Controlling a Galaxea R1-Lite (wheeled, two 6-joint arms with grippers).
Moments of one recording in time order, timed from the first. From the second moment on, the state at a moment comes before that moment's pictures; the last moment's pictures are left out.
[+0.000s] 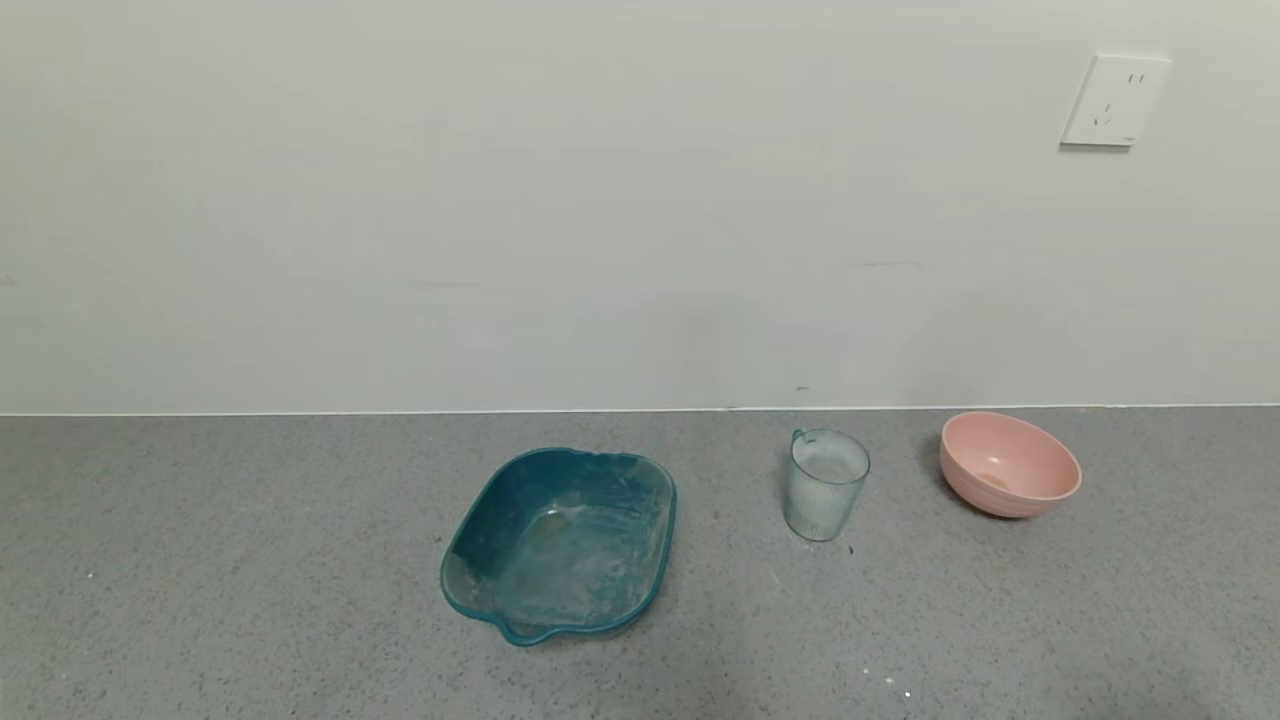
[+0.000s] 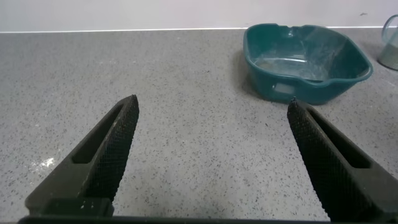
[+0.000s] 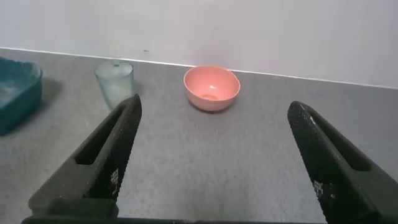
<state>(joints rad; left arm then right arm) 0.00 0.00 0.00 0.00 0.00 0.00 -0.01 0.45 -0.45 0.00 0.01 -0.06</state>
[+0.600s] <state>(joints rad) 0.00 0.00 0.00 0.00 0.00 0.00 0.04 1.06 -0.71 -0.08 0.07 -0.03</state>
